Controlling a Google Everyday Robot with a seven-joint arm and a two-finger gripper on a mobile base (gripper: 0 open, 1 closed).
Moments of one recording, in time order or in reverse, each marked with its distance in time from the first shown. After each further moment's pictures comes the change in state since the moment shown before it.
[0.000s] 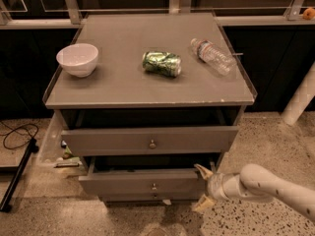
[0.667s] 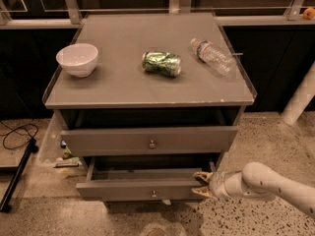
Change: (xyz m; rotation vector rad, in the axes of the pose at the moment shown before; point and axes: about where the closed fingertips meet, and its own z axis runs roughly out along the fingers) arm -0.007 0.002 -0.009 -0.003 -0.001 0.002
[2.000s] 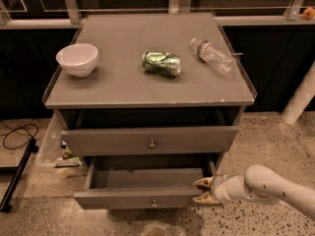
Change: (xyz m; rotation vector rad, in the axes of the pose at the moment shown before) arm -0.001 0.011 -0.011 -0.003 0.003 0.002
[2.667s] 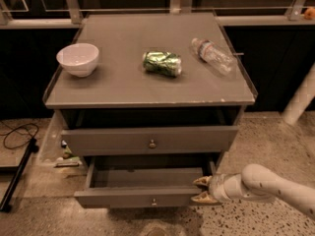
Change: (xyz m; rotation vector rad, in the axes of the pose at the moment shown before) arm 0.002 -0.003 0.010 -0.007 0.006 0.013
